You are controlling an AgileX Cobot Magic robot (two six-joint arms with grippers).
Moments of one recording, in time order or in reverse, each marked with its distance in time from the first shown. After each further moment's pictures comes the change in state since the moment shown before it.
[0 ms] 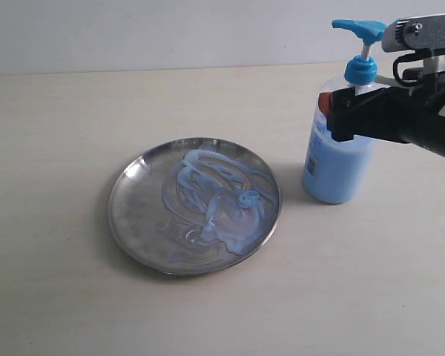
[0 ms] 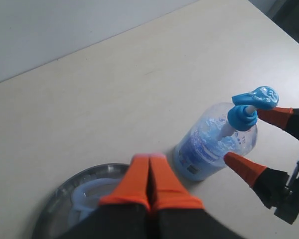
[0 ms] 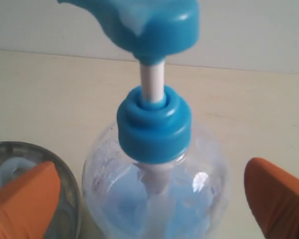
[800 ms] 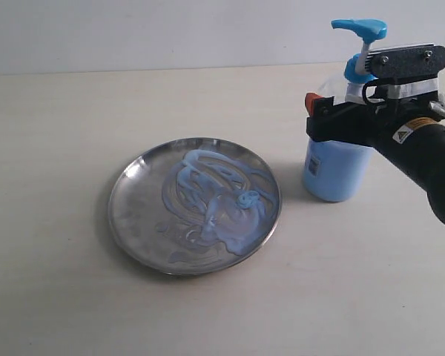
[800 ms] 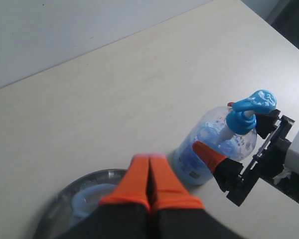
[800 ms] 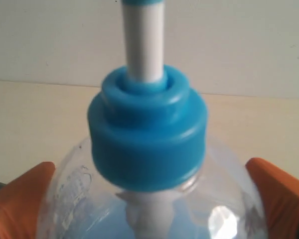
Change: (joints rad) left arm 0.000 0.000 0.000 0.000 -0.018 0.000; right arm 0.000 0.326 0.000 -0.107 -0.462 0.147
